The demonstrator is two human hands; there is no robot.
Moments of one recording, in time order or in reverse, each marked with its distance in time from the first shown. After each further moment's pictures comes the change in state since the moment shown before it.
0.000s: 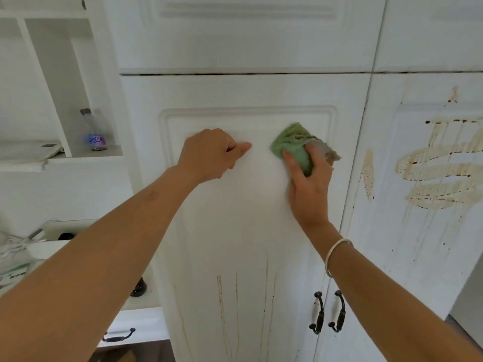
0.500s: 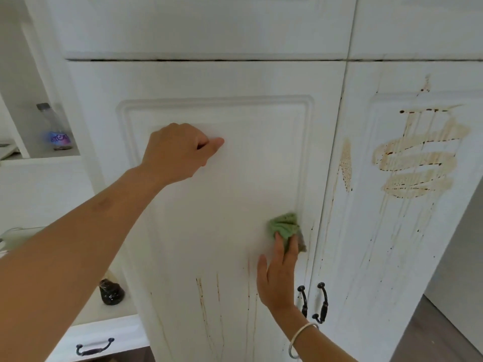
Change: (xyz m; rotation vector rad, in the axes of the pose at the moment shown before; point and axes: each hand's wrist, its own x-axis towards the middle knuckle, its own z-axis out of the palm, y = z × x) left_hand 0.000 -0.001 0.003 0.035 0.023 0.017; right_hand -0.195 0.007 0.013 0.054 -0.257 0.375
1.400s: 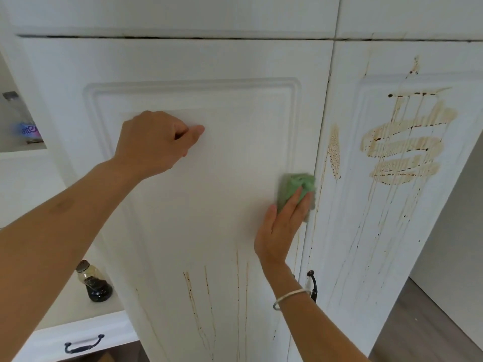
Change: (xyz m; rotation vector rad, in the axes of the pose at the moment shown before) left_hand -0.005 0.002 0.001 -0.019 0.046 -0.012; right_hand 0.067 -0.024 -0.014 0.137 0.272 0.221
